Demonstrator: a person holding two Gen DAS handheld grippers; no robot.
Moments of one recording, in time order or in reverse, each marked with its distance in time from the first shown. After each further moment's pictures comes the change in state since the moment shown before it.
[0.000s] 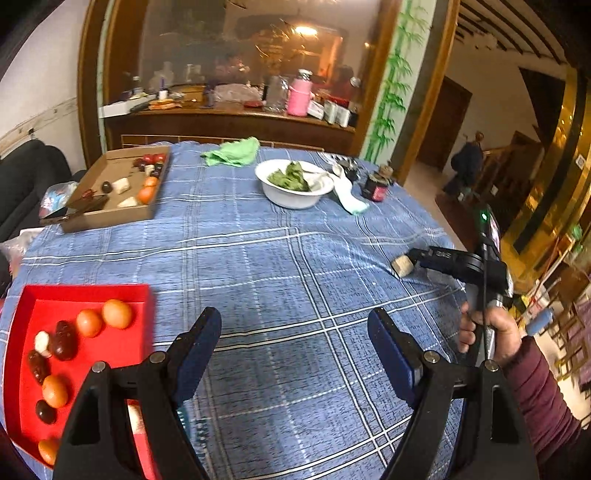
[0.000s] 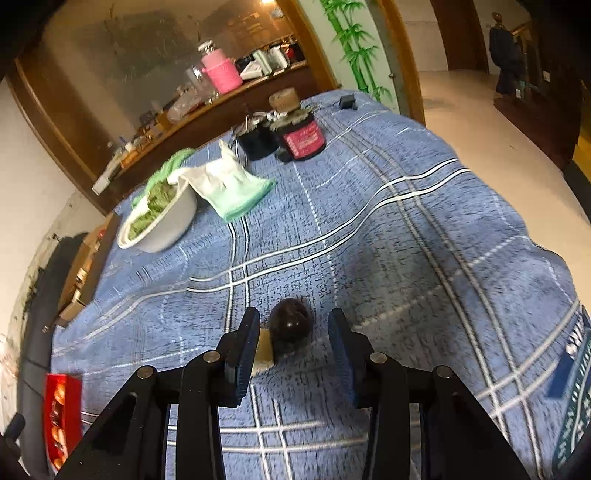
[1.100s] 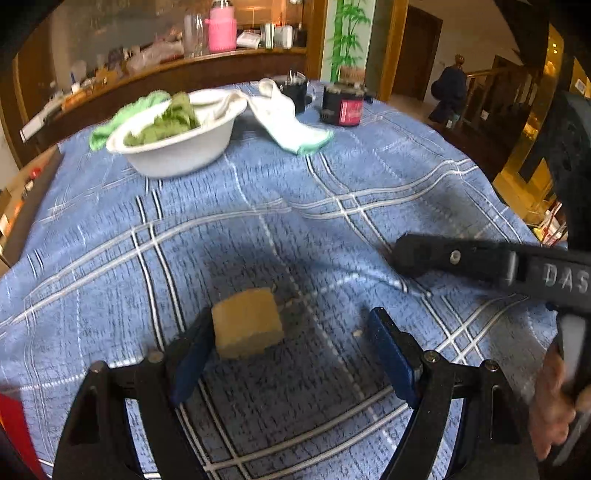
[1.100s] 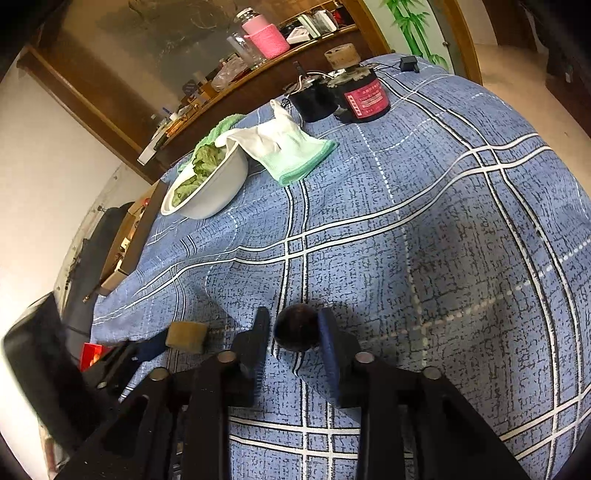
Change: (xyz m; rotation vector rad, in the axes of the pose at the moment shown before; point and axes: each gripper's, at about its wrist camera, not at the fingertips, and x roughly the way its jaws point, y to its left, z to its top) left arm 0.212 -0.092 0.029 0.193 0.179 -0.011; right arm 0.025 0.012 -0.001 -0.038 0.130 0.234
